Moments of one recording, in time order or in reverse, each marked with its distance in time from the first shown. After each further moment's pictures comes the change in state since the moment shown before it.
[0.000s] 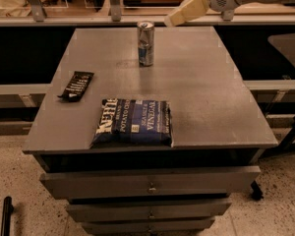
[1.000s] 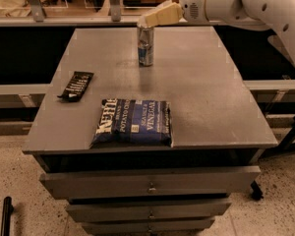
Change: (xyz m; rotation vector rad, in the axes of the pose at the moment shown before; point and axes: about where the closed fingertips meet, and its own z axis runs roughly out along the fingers) arm -0.023 0.024 0.054 -0.039 -0.228 0.105
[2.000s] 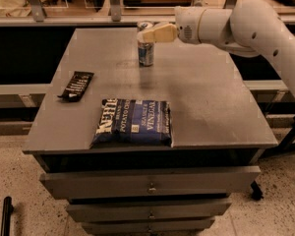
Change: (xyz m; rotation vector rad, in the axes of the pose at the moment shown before) arm 0.050 0.006 0.015 0.034 -0.027 0.103
